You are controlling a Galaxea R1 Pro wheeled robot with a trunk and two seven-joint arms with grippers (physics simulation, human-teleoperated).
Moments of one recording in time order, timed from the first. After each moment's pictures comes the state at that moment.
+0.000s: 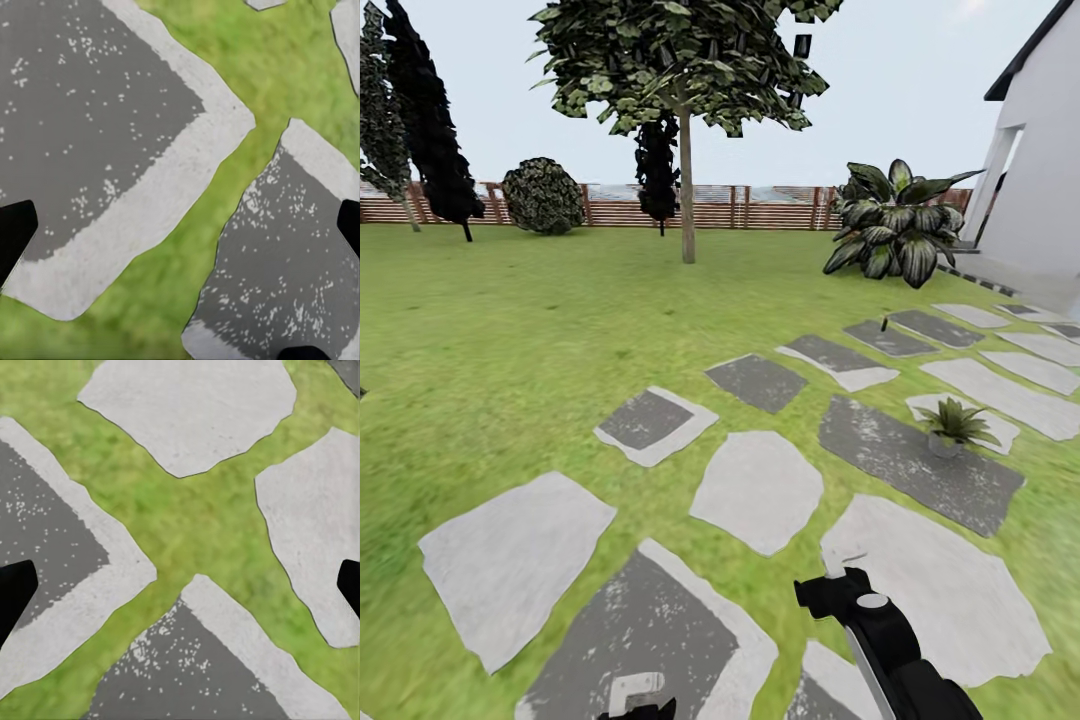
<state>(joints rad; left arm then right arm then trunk) -0.18 -0.07 -0.19 -0.65 0.31 0.08 -0.03 -0.22 -0.02 0.21 -1.39 0.03 0.74 -0.06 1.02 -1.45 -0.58</state>
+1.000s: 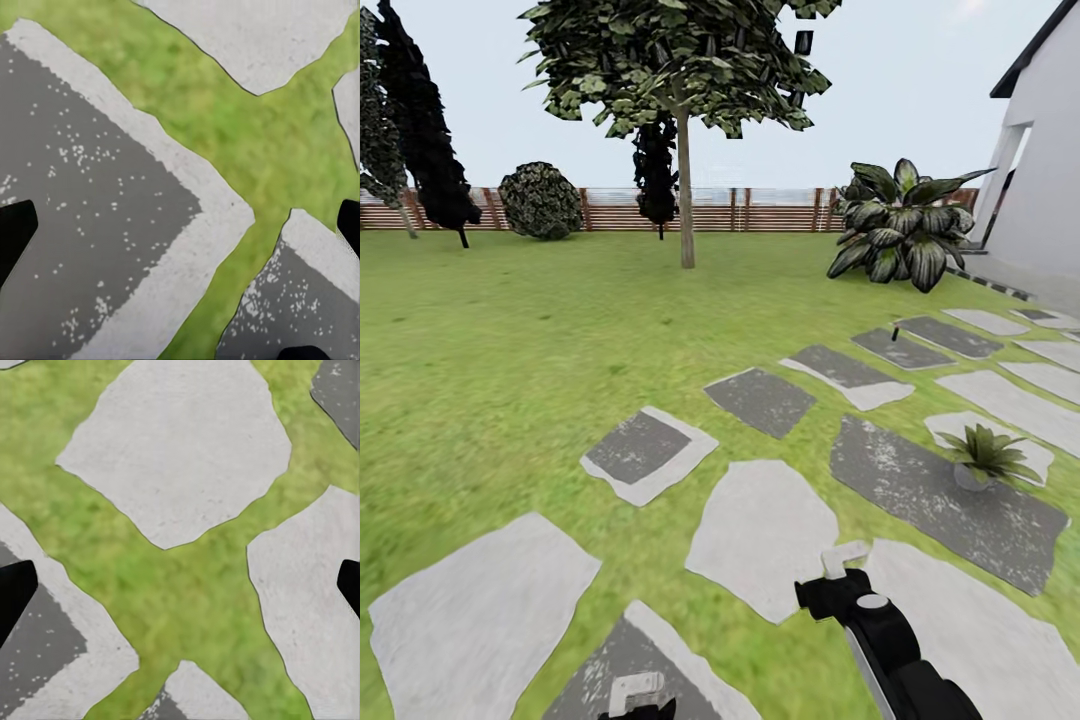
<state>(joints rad) -0.18 -0.07 -0.19 -0.65 0.31 0.08 -0.03 -0.22 -0.02 0.21 -1.39 0.03 0.74 -0.07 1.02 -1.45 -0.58</state>
